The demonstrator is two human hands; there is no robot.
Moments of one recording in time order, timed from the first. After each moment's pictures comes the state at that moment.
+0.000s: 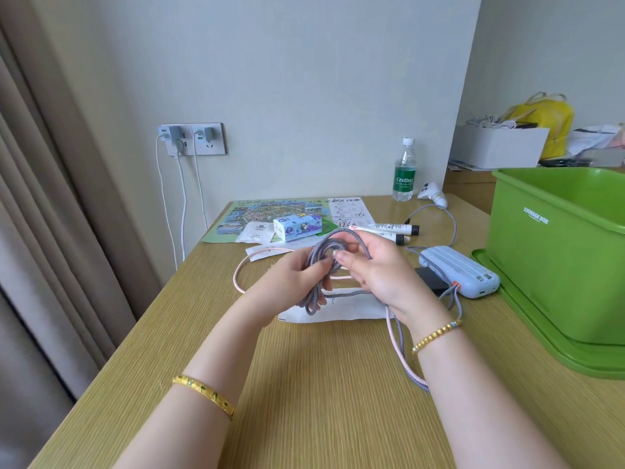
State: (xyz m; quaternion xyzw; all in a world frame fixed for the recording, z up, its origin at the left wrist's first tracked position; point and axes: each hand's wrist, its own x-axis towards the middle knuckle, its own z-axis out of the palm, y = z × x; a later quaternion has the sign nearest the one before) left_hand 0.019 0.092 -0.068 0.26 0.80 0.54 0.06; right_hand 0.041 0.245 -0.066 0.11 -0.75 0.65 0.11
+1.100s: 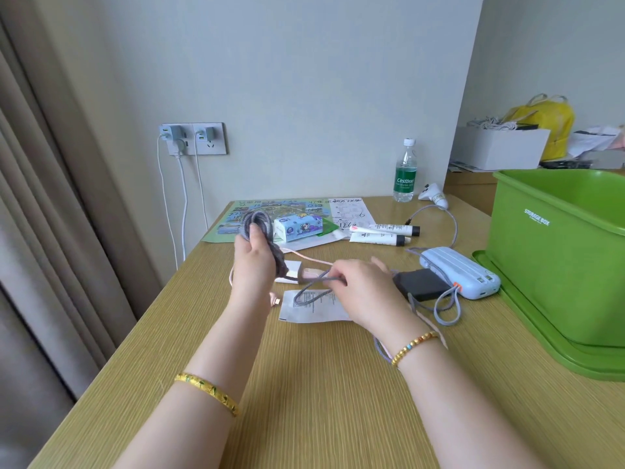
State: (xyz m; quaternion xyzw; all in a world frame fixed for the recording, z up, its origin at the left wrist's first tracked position) left_hand -0.003 0.085 -0.067 -0.05 0.64 0.75 -0.16; right_hand 0.035 0.230 -0.090 0.07 -0.95 0.21 0.21
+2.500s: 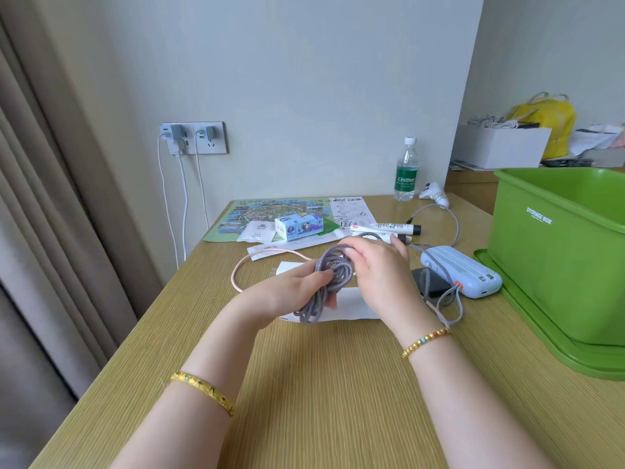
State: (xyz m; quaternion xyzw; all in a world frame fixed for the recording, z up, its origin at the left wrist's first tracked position) left_hand 0.024 0.086 -0.068 0.28 0.82 0.47 0.15; right_hand 0.033 0.239 -0.081 0.05 -0.90 0.23 0.36
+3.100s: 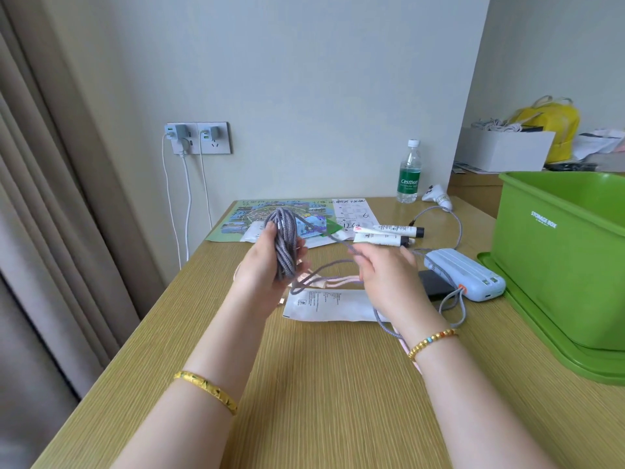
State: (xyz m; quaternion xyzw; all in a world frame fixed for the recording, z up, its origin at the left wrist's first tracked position) left_hand 0.004 0.081 -0.059 0.02 0.50 0.87 0.05; right_hand 0.031 0.245 -0.081 0.01 -0.94 0.22 0.27
